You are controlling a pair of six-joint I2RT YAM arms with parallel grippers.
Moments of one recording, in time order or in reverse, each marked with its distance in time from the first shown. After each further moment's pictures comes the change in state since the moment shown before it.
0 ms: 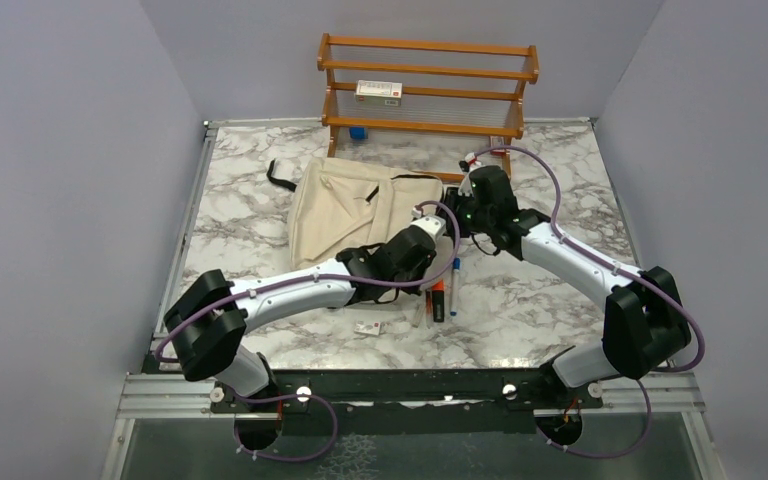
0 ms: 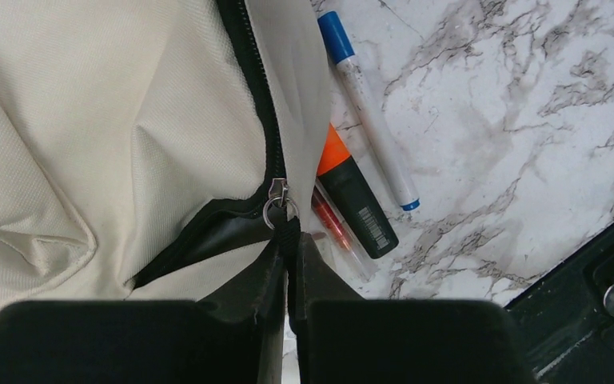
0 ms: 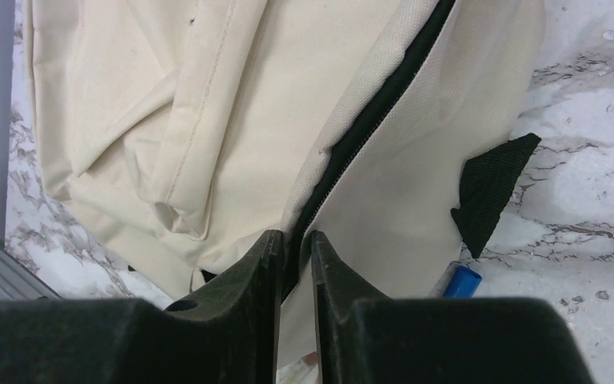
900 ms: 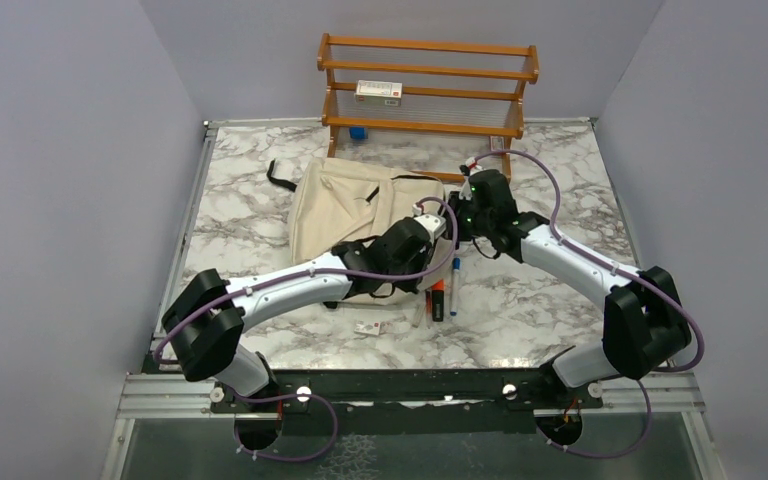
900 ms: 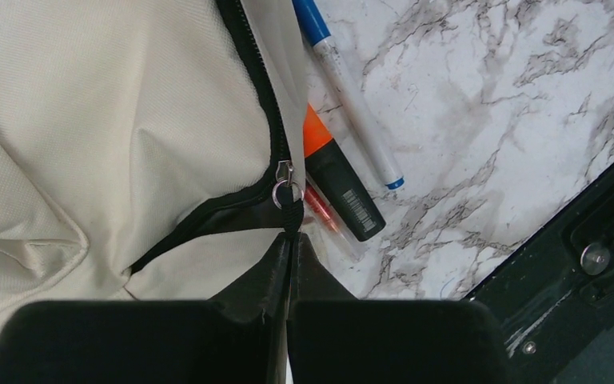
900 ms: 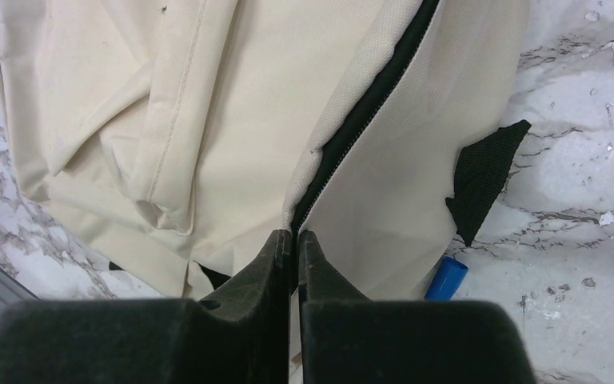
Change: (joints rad) left arm 0.049 -0.004 0.028 -0.043 0.135 0.048; right arm -0.001 -0.001 -0.027 0.003 0.030 -0.005
